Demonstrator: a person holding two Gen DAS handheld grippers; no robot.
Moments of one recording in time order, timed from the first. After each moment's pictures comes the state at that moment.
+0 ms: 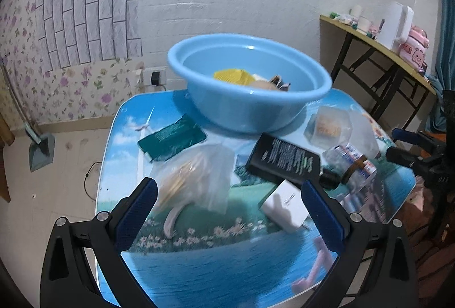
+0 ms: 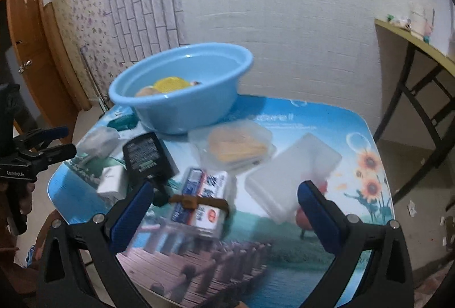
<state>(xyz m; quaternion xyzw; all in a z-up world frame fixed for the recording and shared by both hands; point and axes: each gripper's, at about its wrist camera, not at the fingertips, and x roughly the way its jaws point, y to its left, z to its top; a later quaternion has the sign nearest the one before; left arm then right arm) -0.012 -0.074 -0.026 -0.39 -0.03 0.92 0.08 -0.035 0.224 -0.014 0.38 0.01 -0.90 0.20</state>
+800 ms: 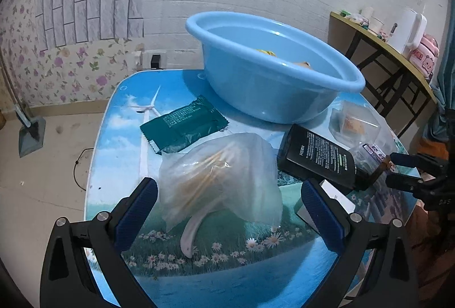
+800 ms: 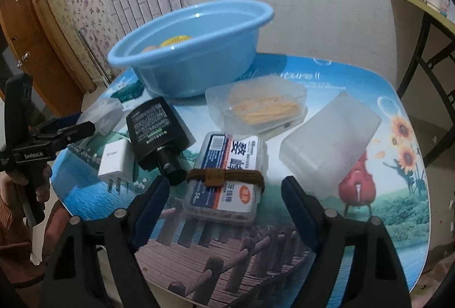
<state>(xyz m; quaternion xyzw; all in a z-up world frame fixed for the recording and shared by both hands) -0.045 -0.102 -0.064 -0.41 -0.06 0.90 0.10 -0.043 0.187 -0.049 0.46 0.02 -0.86 0.21</state>
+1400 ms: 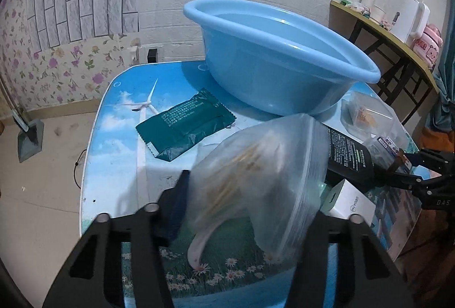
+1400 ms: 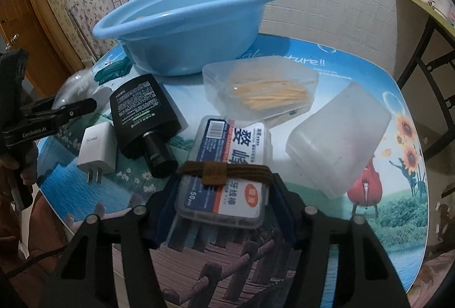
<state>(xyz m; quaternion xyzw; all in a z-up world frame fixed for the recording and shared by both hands) -0.062 -0.103 -0.077 -0.43 -0.05 0.90 0.10 -0.049 0.175 -0.063 0.49 0.05 -0.85 0.19</state>
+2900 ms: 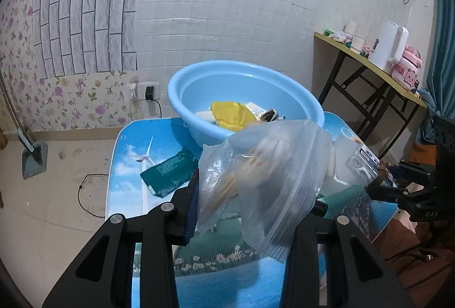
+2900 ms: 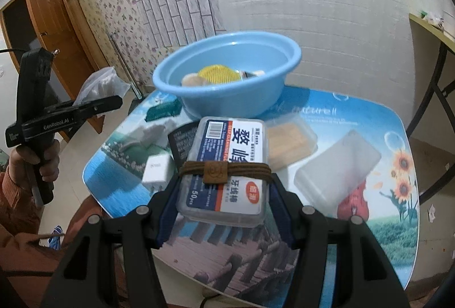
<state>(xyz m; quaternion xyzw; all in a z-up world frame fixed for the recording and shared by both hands) -0.028 -0.087 0.012 -0.36 -0.05 0.92 0.11 -0.024 0.190 0.007 0.40 0.02 -0.87 0.28</state>
